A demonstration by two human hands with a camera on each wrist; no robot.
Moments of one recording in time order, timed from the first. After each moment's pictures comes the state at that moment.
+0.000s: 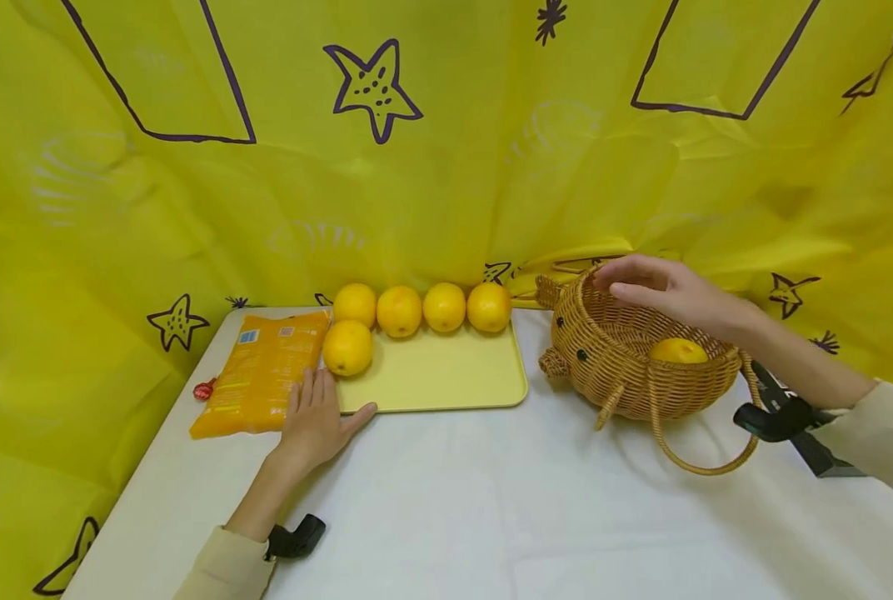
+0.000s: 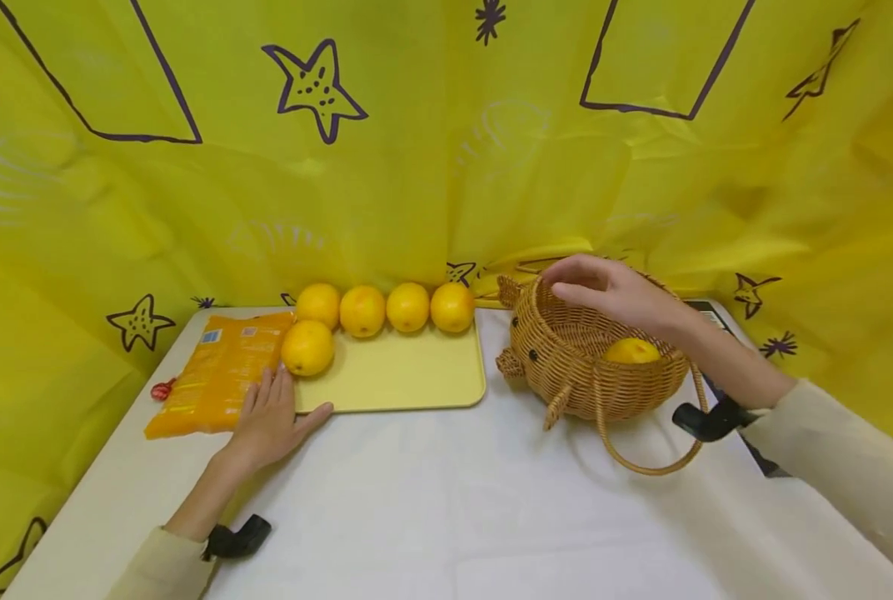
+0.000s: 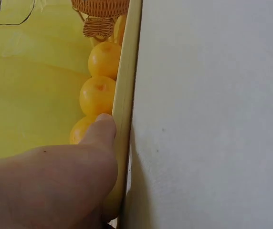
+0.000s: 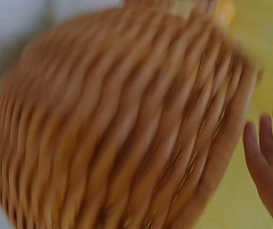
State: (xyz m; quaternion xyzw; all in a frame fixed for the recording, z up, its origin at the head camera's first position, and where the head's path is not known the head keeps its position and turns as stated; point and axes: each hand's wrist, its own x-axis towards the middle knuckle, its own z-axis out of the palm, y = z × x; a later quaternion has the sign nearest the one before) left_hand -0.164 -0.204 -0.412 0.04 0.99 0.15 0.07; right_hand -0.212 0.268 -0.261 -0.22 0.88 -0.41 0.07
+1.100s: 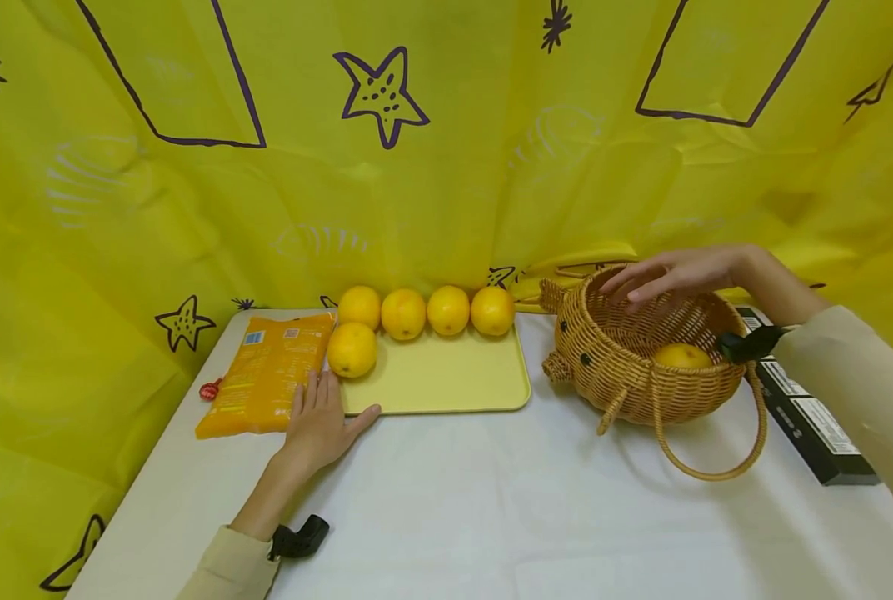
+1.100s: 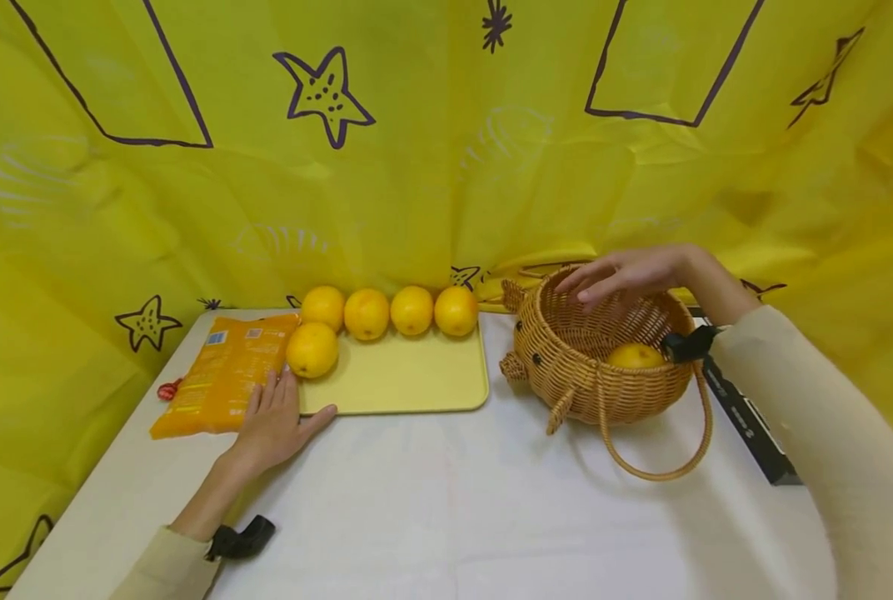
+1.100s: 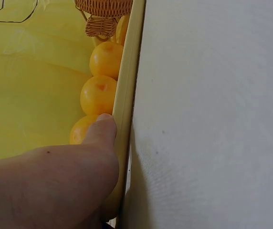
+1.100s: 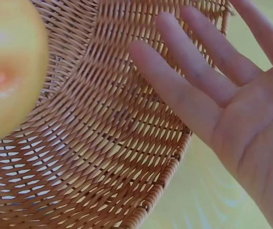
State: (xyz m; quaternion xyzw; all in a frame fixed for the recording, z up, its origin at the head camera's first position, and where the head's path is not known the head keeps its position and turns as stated) left_hand -0.160 -0.204 -0.410 0.04 0.98 0.16 0.07; right_hand -0.294 0.310 -0.243 -0.22 0.82 -0.31 0.42
